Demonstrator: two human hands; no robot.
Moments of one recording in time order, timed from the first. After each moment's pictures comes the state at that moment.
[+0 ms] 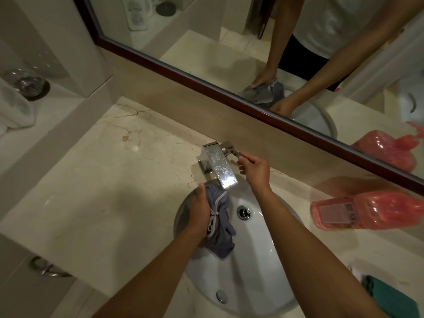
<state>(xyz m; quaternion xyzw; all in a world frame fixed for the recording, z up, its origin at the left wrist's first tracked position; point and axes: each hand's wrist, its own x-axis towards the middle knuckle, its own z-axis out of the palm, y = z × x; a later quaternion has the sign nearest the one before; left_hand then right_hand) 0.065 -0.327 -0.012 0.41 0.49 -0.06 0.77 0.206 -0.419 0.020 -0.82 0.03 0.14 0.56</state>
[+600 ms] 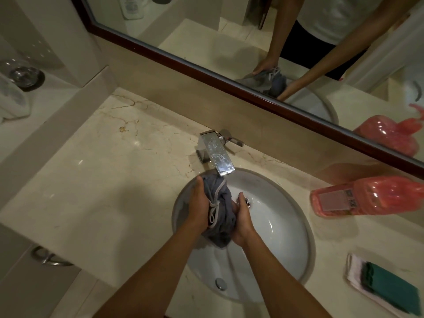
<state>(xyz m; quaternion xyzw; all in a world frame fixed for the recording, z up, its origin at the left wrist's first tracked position) 0.053 -0.336 -0.024 0.36 0.46 -0.07 0.81 0.071 -0.452 -0.034 -0.49 0.30 0.44 0.69</state>
